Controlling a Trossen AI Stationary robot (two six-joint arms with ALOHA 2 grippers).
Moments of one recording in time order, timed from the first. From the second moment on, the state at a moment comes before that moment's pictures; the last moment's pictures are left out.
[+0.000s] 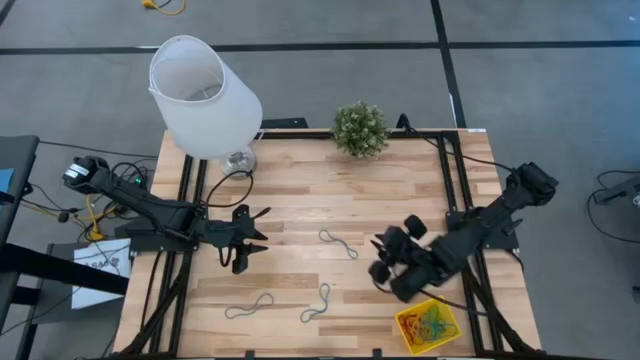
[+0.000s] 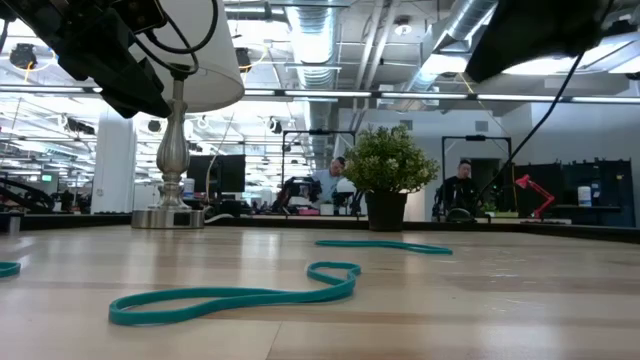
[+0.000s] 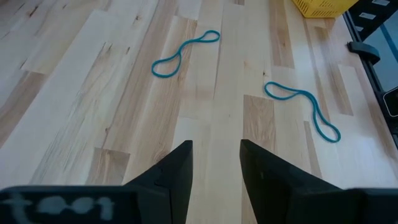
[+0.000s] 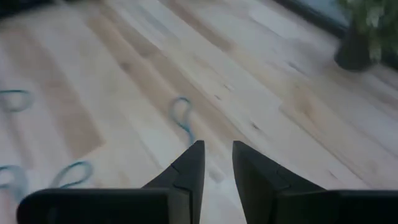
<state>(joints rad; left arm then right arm) -0.39 0.95 0.52 -0.23 -0.28 -0.45 0.62 1.50 1.10 -0.88 0.83 1.14</state>
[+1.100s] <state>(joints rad) -0.39 0.95 0.52 -0.24 -0.28 -0.41 0.15 1.89 1.11 -0.41 0.05 0.62</state>
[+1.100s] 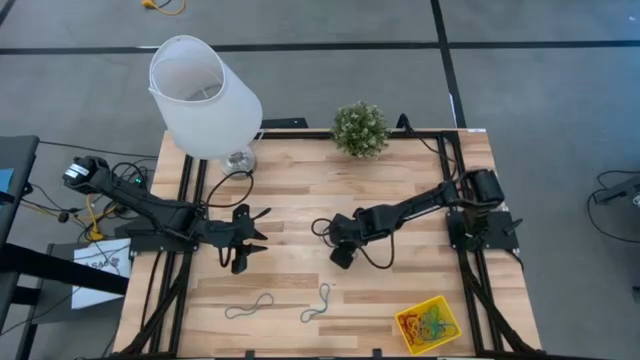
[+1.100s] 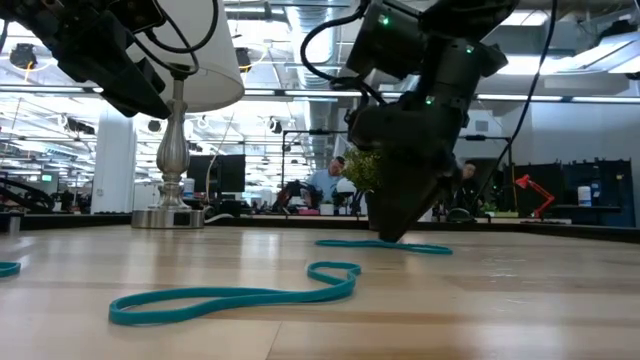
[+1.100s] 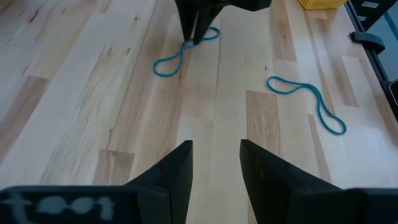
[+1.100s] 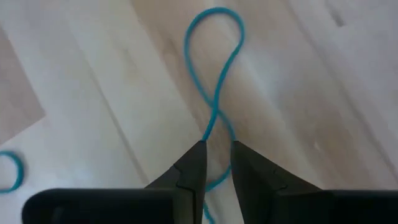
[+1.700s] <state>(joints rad) -0.39 0.95 0.52 -0.24 -0.28 -0.41 0.18 1.95 1.11 -0.41 0.13 0.62</state>
